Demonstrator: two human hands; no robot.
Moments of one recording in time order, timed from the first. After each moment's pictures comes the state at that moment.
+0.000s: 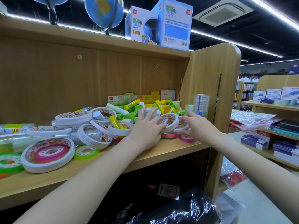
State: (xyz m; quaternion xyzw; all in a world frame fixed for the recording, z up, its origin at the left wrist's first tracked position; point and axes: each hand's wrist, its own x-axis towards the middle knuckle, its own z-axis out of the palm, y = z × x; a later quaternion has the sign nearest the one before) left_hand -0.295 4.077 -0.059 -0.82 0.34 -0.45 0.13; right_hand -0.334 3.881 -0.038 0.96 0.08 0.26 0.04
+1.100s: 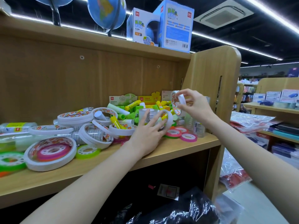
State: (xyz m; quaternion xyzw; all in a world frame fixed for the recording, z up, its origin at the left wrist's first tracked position) left_hand -0.284 4.078 -0.077 -0.73 0.37 -0.55 0.18; right_hand -0.329 3.898 0.008 0.85 0.13 0.38 -0.33
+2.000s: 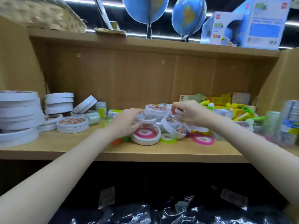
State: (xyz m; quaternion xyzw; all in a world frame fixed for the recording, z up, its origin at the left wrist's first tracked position) left_hand -0.374 4.338 -0.046 -0.95 0.13 -0.27 -0.10; right_hand -0.328 4.095 0.004 0.88 0.40 0.24 -0.06
